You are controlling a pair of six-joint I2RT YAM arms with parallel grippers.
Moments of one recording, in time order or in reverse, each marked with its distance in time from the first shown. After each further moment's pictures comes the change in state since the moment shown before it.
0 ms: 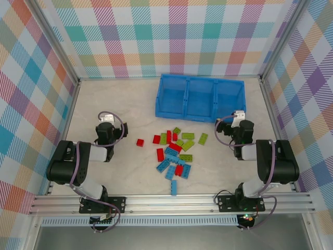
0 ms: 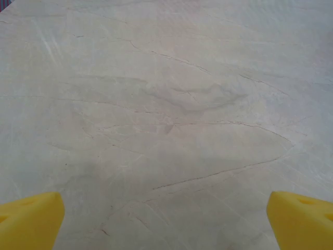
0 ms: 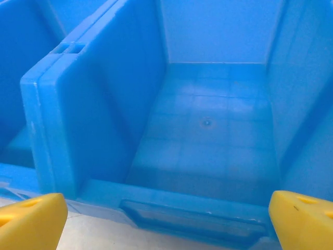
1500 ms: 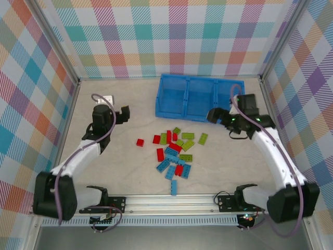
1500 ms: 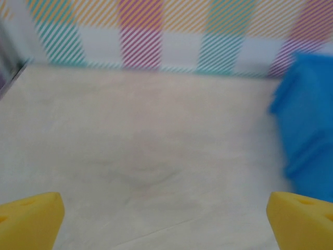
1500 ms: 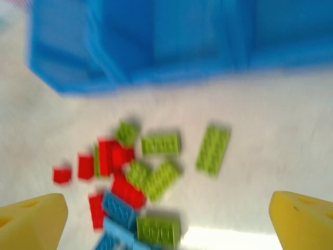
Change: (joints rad) left arm -0.132 -0.403 0.339 -0.642 0.026 -0.032; right arm 0.227 -0.341 0.731 -1.685 -0.132 0.455
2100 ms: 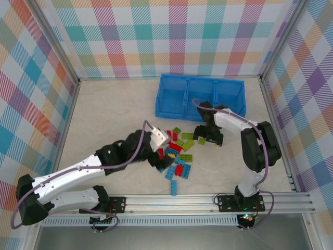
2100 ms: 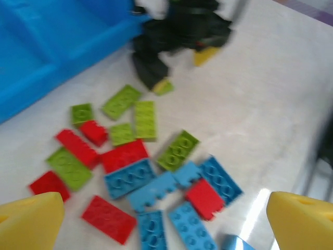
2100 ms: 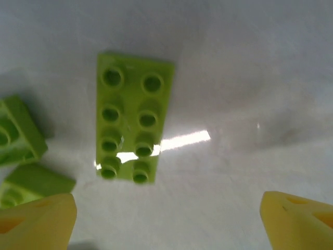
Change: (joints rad) left arm -0.820 -0.156 0.088 -0.492 0.132 0.059; right arm 0.218 0.555 0.078 -0.067 0.273 0.155
